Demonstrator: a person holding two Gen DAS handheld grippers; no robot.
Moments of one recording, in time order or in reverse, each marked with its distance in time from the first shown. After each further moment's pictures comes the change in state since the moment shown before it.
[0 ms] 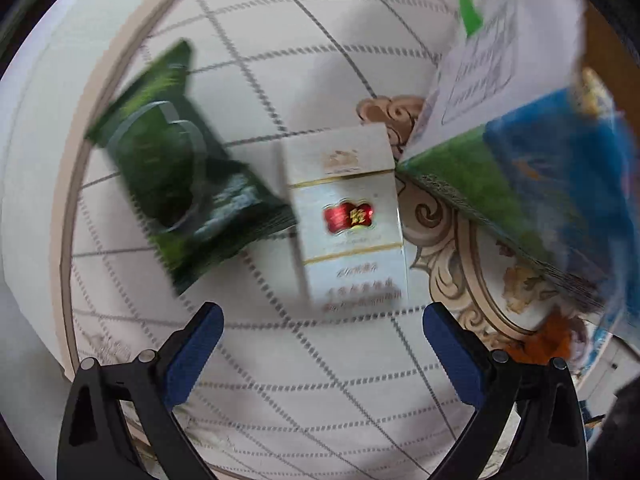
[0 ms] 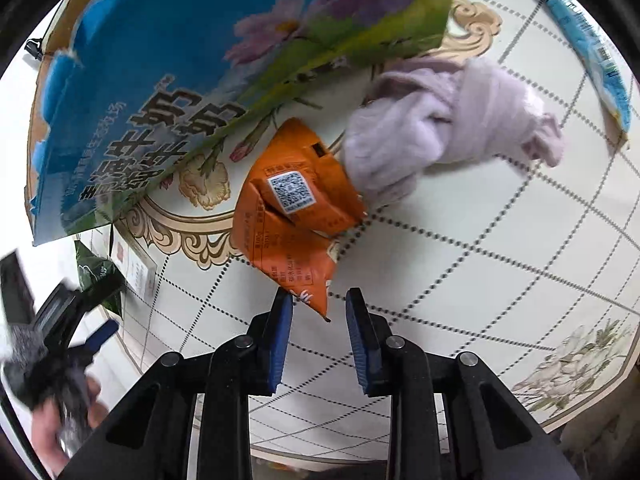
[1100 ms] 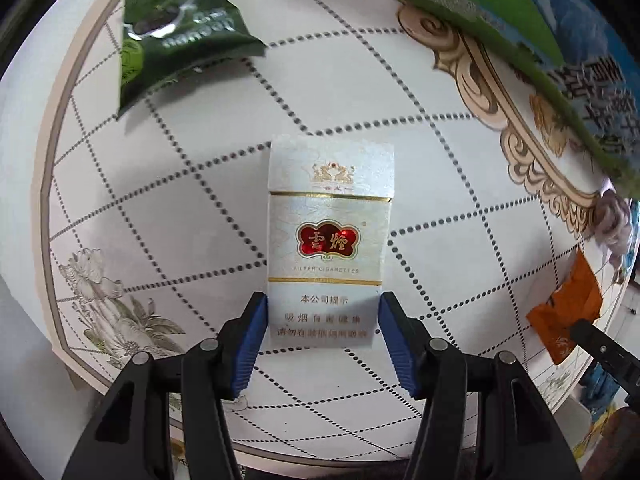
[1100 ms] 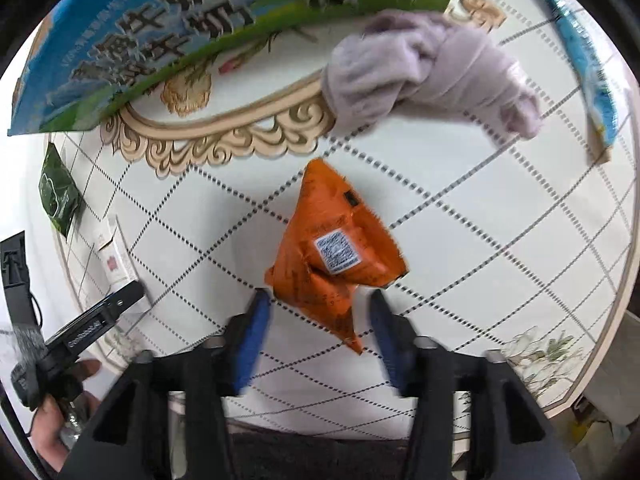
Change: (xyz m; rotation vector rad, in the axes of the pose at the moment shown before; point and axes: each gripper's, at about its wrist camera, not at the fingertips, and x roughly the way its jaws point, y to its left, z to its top) left arm 0.030 0.013 -0.101 0.117 0.045 -0.020; right arm 0.000 0.007 -0.015 -0.205 0.054 -0.131
